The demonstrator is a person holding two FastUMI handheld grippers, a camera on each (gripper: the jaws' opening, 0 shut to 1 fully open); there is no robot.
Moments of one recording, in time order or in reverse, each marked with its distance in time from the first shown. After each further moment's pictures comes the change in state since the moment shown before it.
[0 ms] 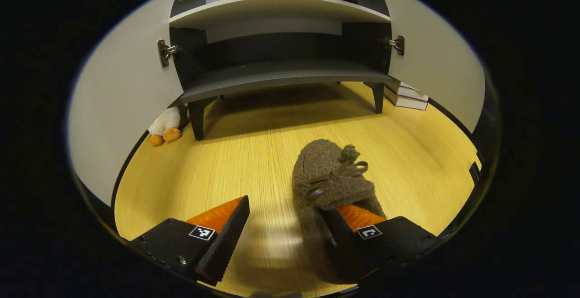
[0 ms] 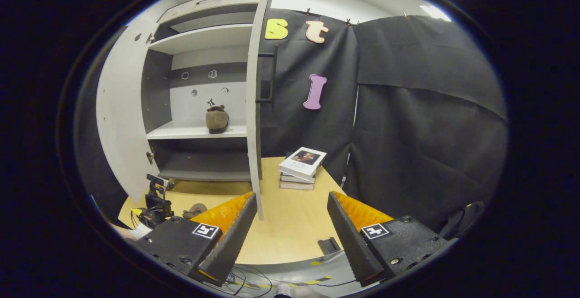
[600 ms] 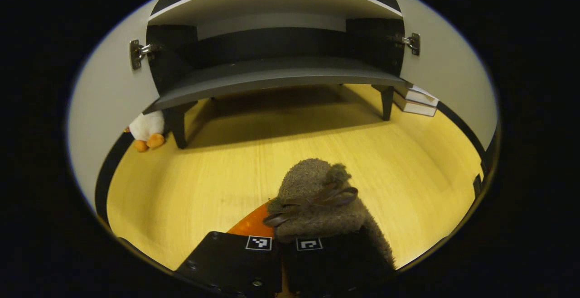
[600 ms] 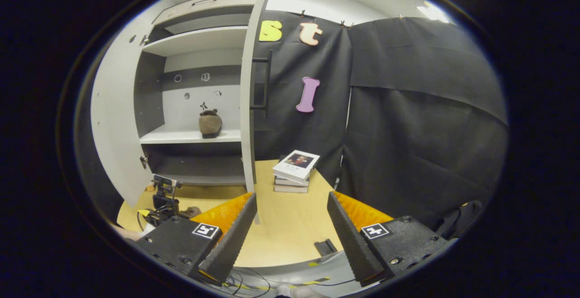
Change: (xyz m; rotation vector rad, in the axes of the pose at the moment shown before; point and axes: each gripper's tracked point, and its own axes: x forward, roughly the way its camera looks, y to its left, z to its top) left arm 0.032 -0.008 0.021 -0.024 0.017 0.025; right arm -0.006 -0.002 0.012 0.011 -0.026 -0.047
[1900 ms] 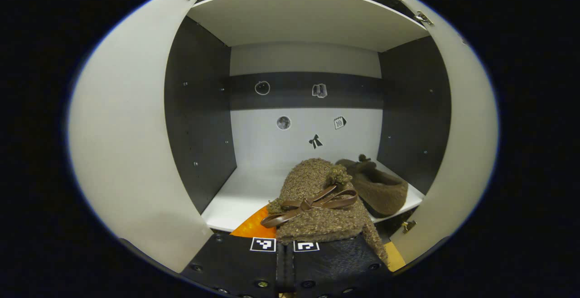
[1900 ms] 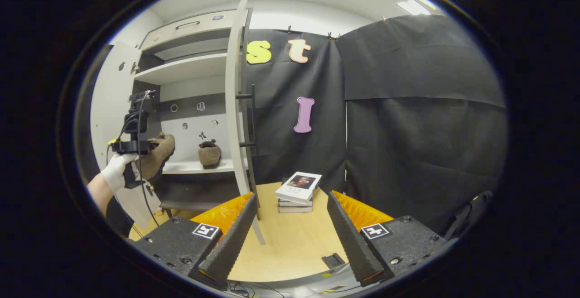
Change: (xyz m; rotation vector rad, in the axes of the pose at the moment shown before) left arm -0.195 0.045 0.426 -0.080 -0.504 0.151; right arm 0.006 -0.017 0.052 0.089 -0.125 0.024
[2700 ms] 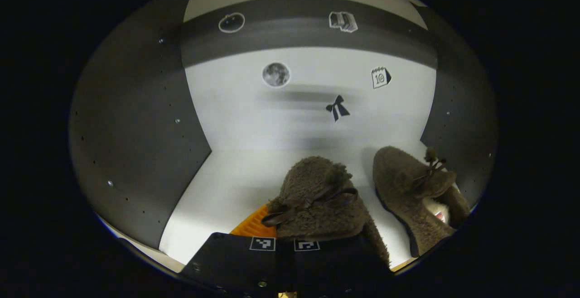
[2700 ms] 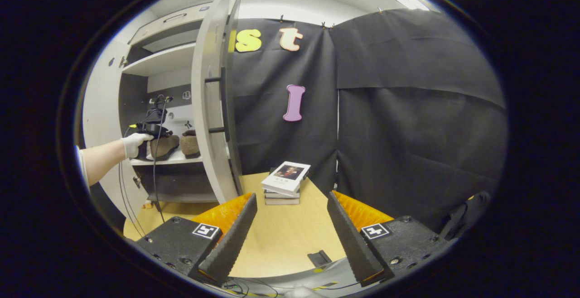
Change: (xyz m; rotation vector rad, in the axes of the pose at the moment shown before) left arm 0.174 -0.001 -0.063 0.031 0.331 0.036; right arm 0.020 -0.041 -0.018 0.008 0.080 -0.048
